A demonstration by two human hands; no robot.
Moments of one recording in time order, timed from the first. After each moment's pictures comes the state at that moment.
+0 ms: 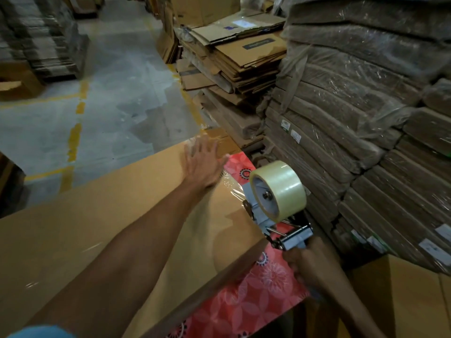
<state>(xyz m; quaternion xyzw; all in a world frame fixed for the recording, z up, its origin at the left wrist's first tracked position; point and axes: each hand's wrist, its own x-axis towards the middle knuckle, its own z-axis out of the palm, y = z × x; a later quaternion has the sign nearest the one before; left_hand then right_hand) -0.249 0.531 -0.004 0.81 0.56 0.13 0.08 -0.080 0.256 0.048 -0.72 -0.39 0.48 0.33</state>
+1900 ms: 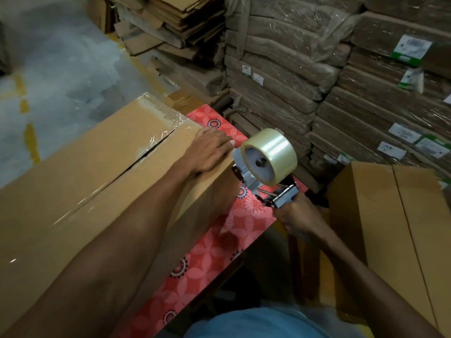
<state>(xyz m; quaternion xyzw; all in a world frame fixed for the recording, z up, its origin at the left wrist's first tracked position) -0.219 0.407 -0.019 0.95 0.26 0.10 0.17 -0.061 0.164 -0.044 -0.76 -0.49 0.38 0.19</state>
